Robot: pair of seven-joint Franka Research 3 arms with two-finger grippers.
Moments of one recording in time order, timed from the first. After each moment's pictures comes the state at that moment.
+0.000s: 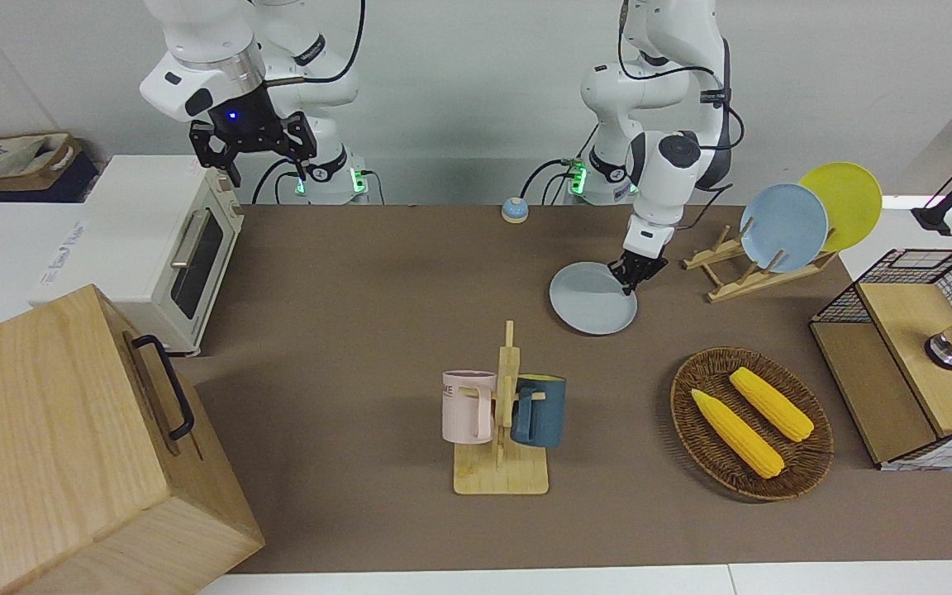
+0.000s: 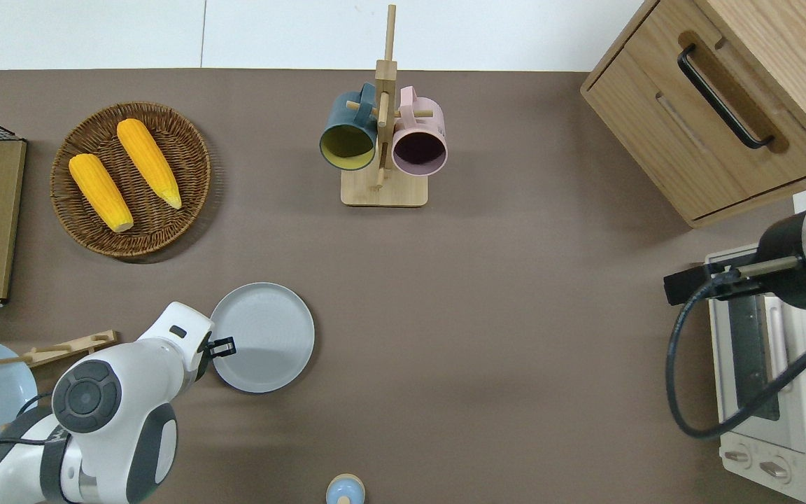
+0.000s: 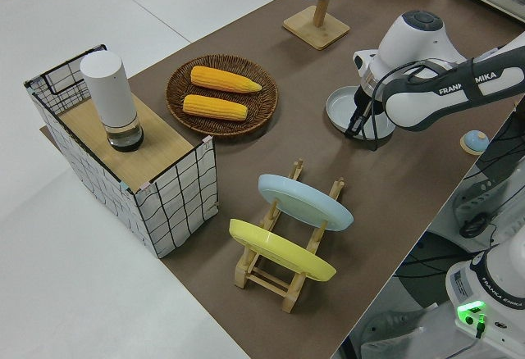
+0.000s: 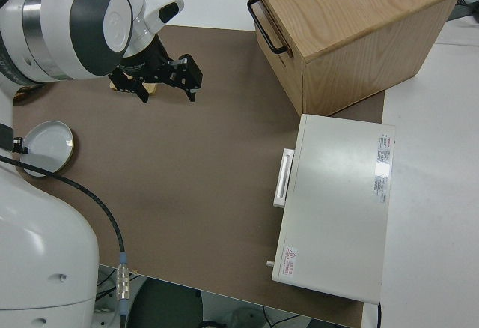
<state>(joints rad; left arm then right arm) 0.07 -0.13 -0.25 -2.63 -0.05 2.62 -0.36 0.02 -0.01 0.12 -1.48 0.00 1.39 0.02</state>
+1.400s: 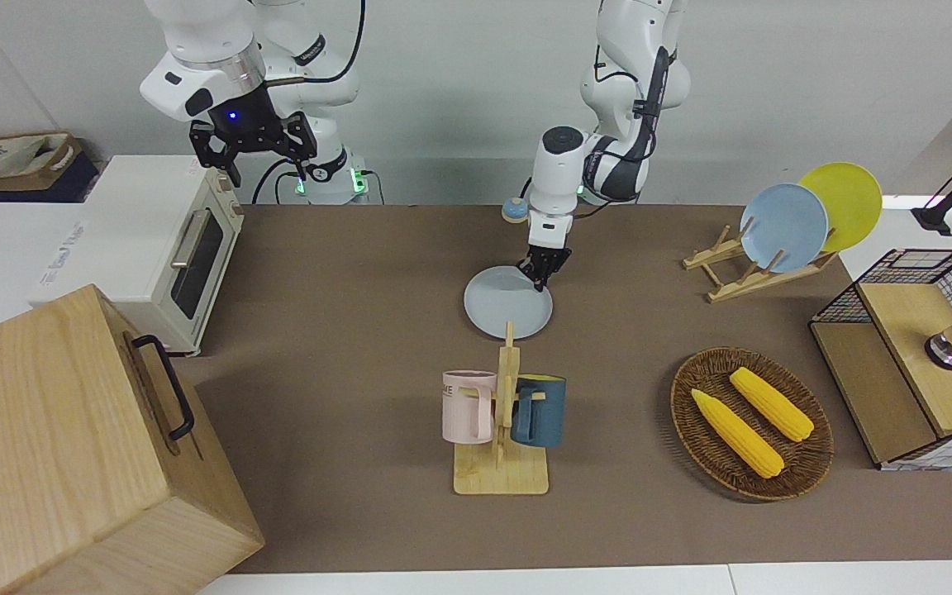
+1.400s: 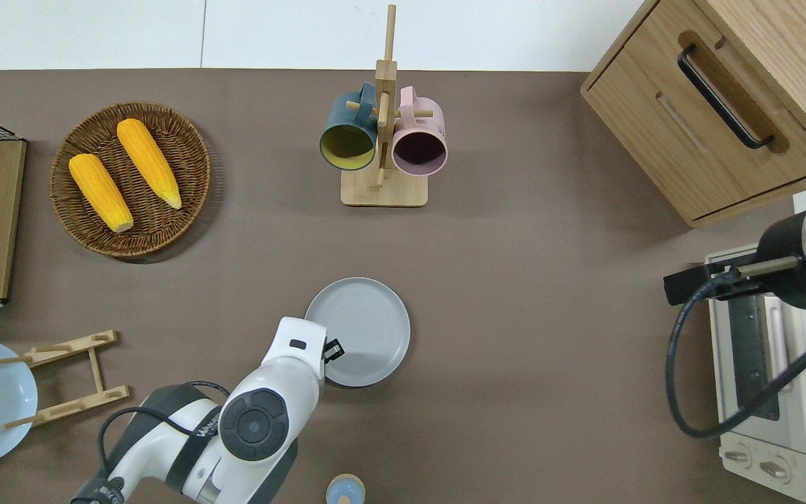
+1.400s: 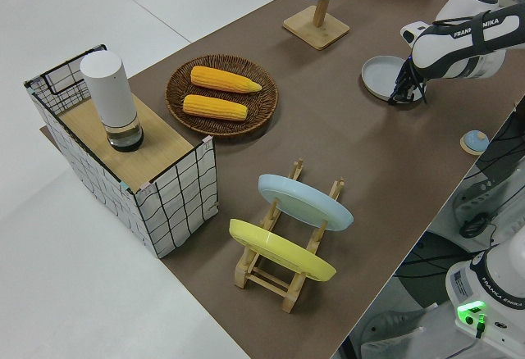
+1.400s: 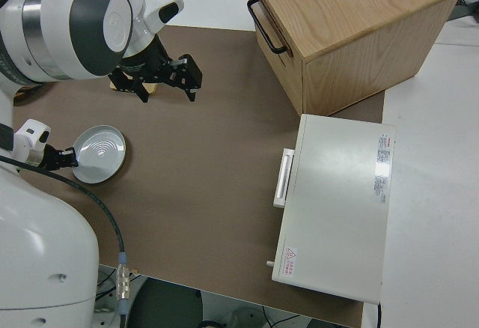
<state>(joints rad) -0.07 0.00 -0.53 -2.50 0.20 2.65 -1.27 0.02 -0.01 0.12 -1.48 0.00 1.39 0.02</state>
